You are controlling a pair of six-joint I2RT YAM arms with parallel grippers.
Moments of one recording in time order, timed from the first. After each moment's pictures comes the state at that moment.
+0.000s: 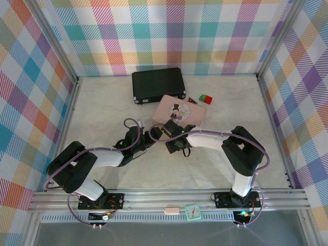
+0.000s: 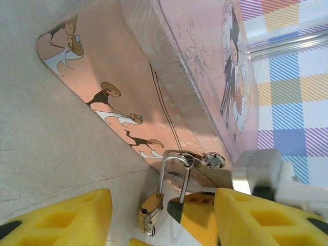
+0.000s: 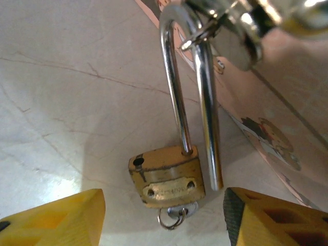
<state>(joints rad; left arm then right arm) -0.65 1.50 0.47 0.60 0.09 -1.18 0.88 1.79 1.08 -0.53 0.20 0.35</state>
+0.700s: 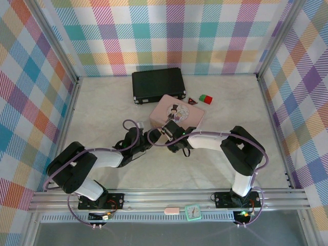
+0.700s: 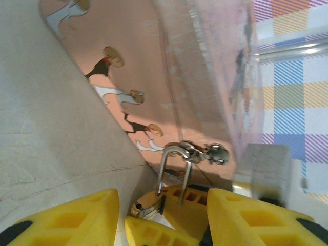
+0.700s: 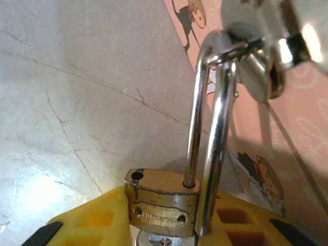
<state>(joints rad) -0.65 1.52 0.45 0.60 0.10 -1.25 0.87 1.79 1.03 -0.37 0.15 0.12</state>
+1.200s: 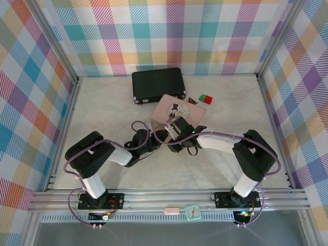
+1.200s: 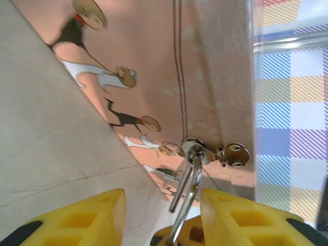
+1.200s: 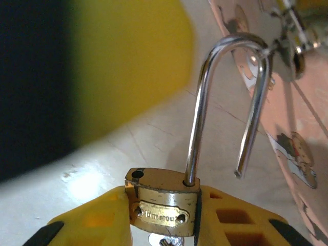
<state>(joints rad) -0.72 1.75 0.50 0.86 0.10 -1.33 0.79 1.66 0.95 -0.33 -0.10 0.10</state>
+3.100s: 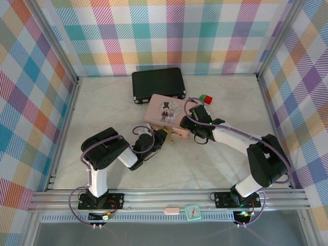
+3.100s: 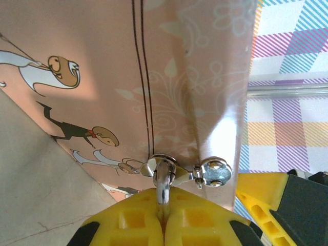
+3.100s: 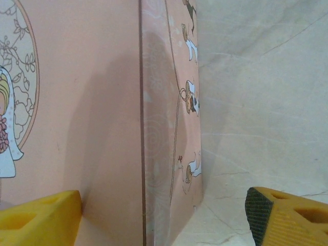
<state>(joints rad) -0.77 1.92 0.49 1.20 -0.12 -1.47 0.56 1.55 0.91 -0.29 0.10 0.94</state>
